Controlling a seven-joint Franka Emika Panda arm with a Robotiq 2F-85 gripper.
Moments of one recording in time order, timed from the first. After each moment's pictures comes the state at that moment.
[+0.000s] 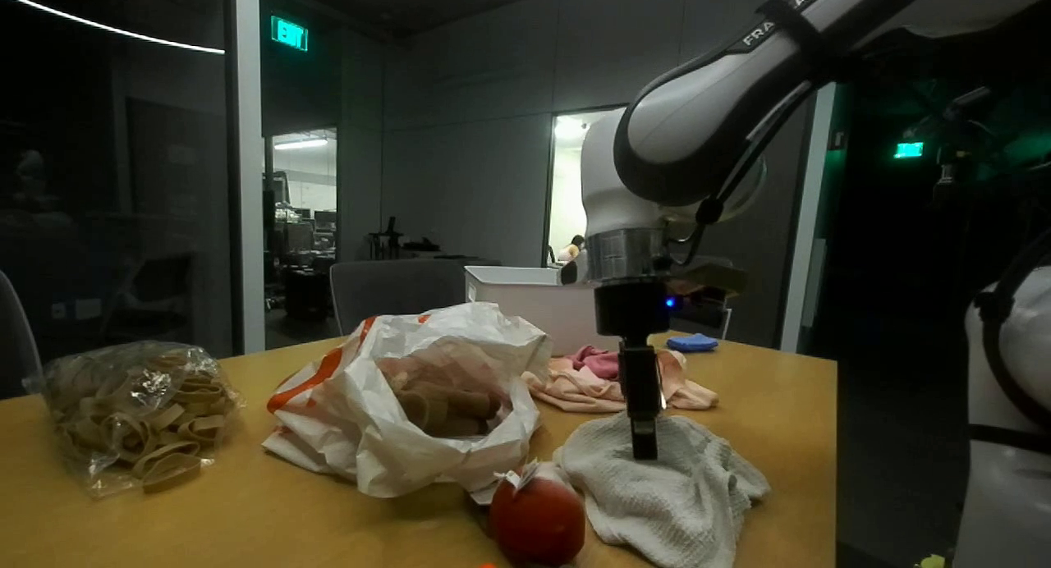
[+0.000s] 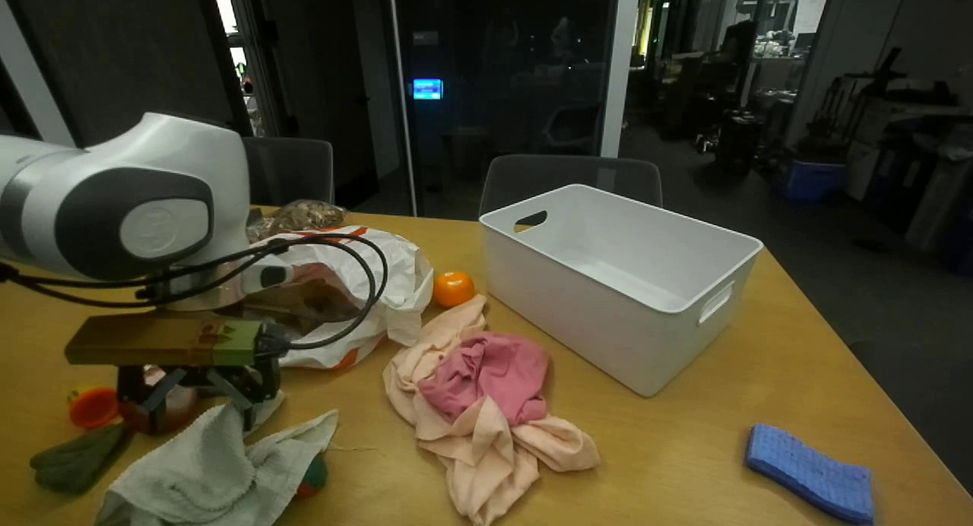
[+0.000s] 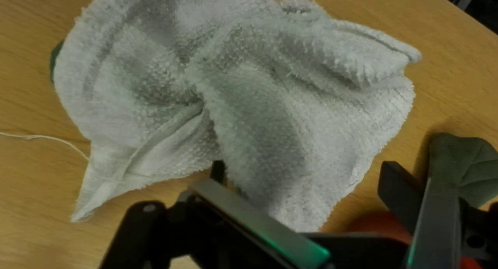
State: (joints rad) arm 0.24 -0.46 -0.02 -2.76 0.12 2.09 -0.45
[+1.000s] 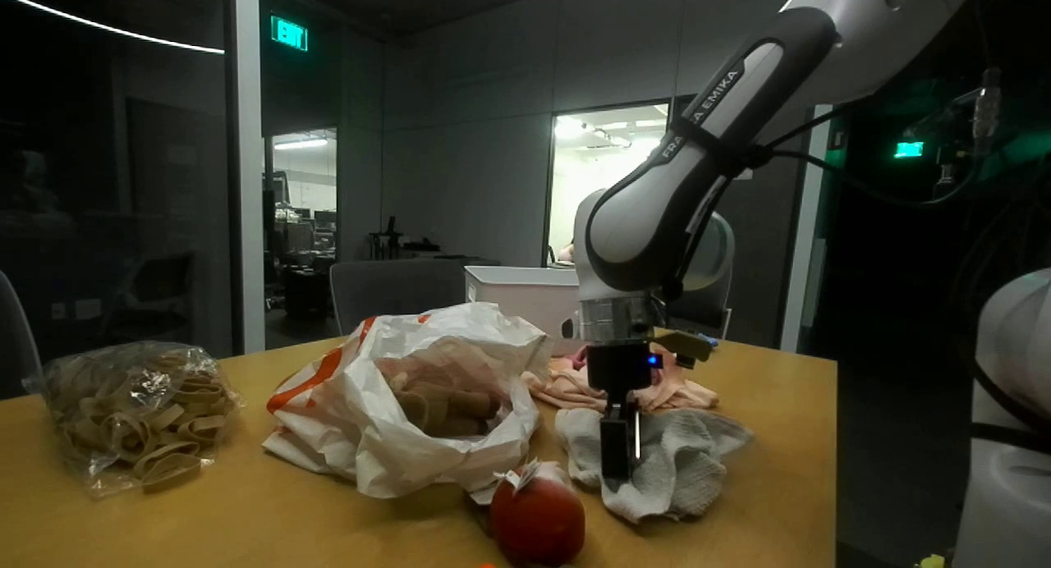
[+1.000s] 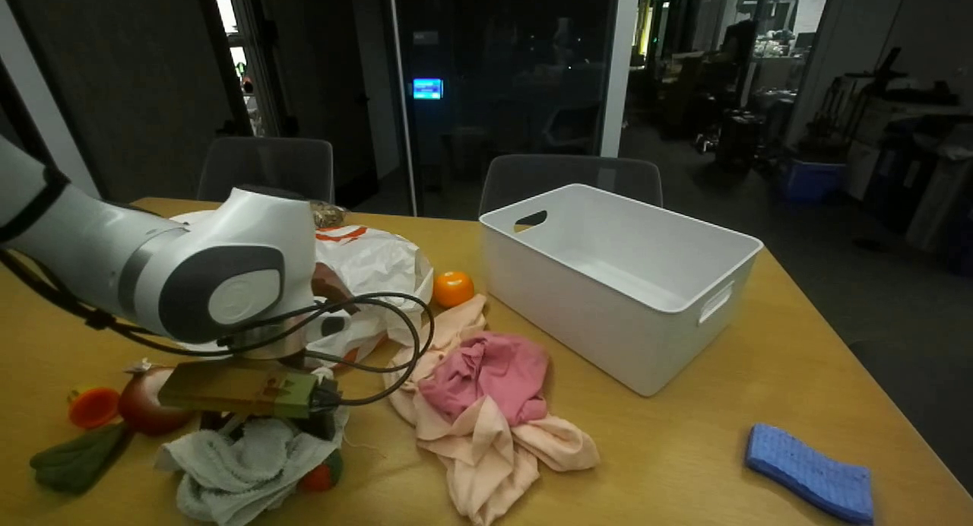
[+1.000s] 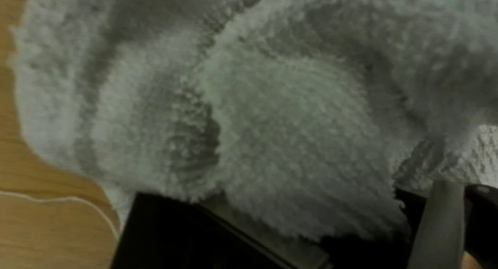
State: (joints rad) arm 0.13 -0.19 -0.02 -2.75 0.12 2.33 -0.42
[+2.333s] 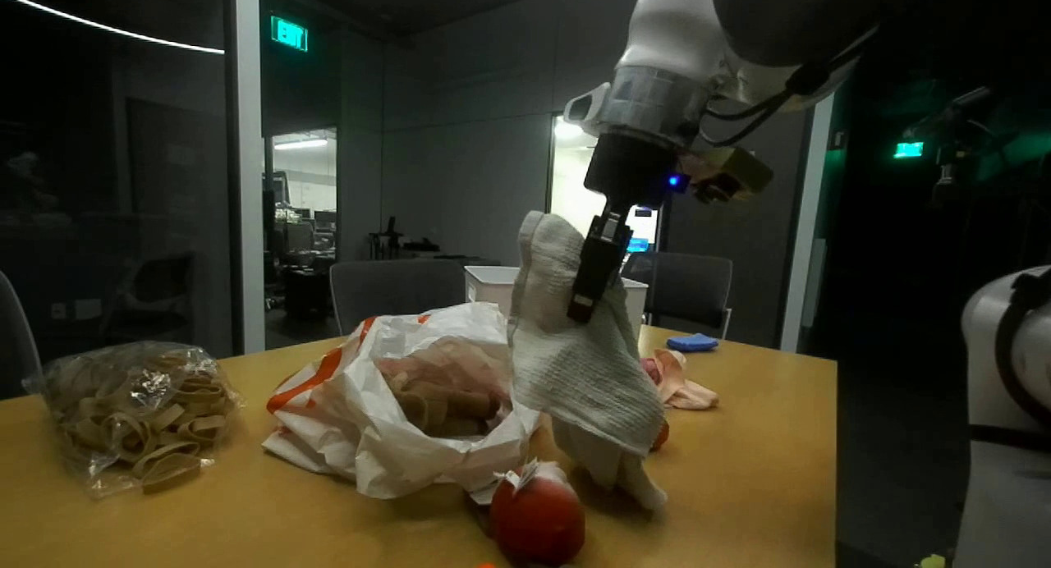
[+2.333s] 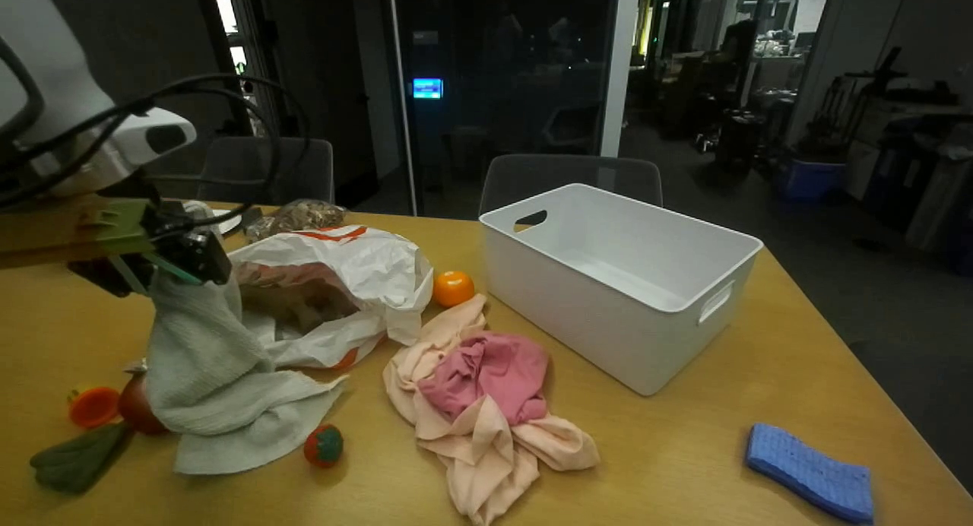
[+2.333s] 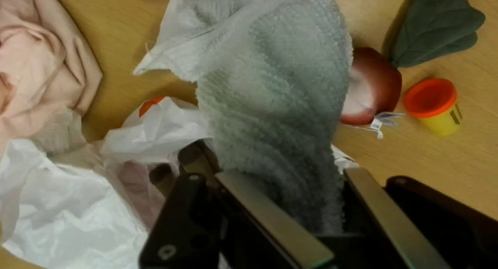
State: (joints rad) arm 0.27 -0.81 0.12 -2.74 0.11 2.21 -0.30
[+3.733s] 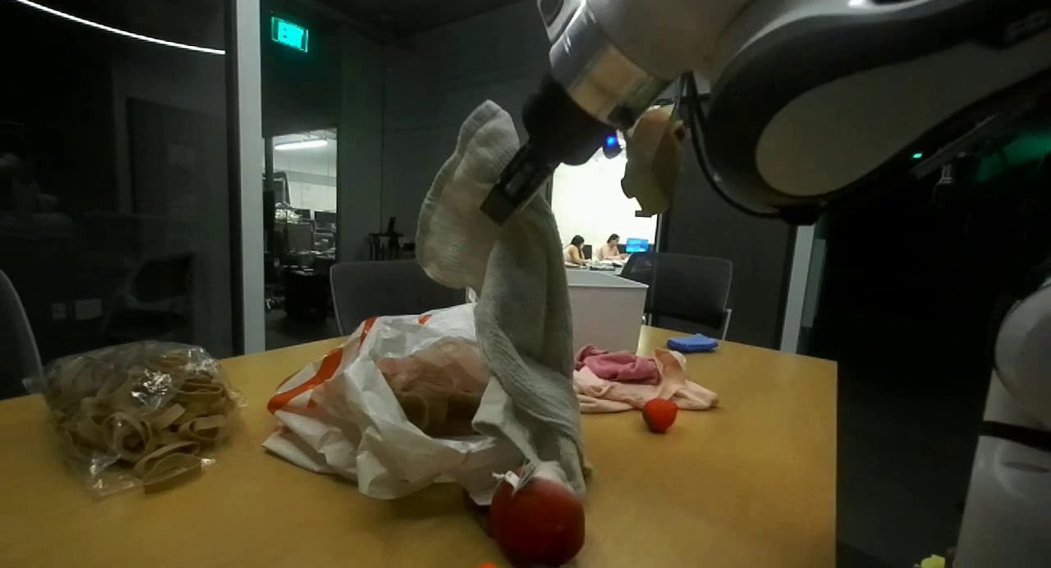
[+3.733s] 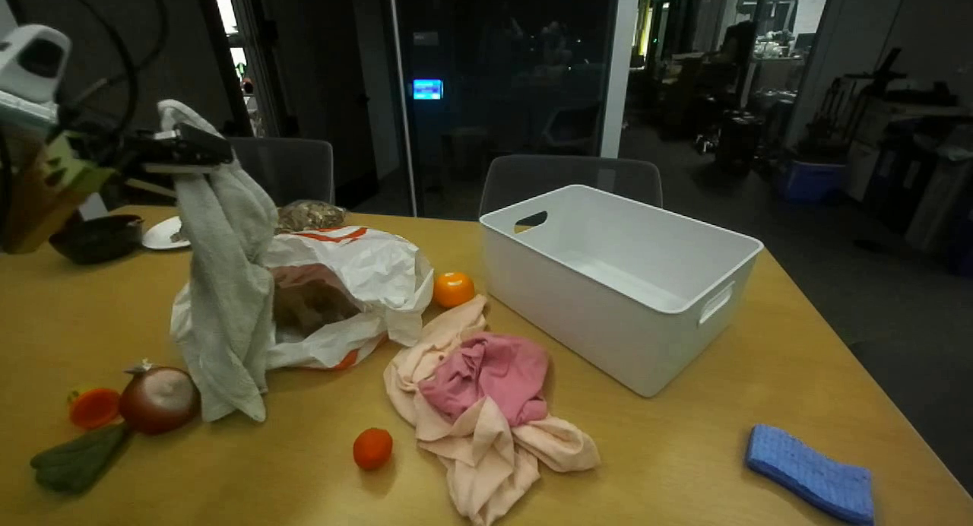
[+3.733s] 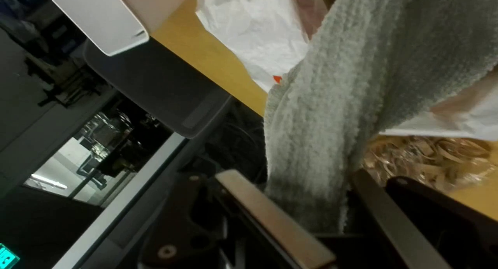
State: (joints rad) arm -0.08 -0.85 0.55 -2.75 -0.39 2.80 0.17
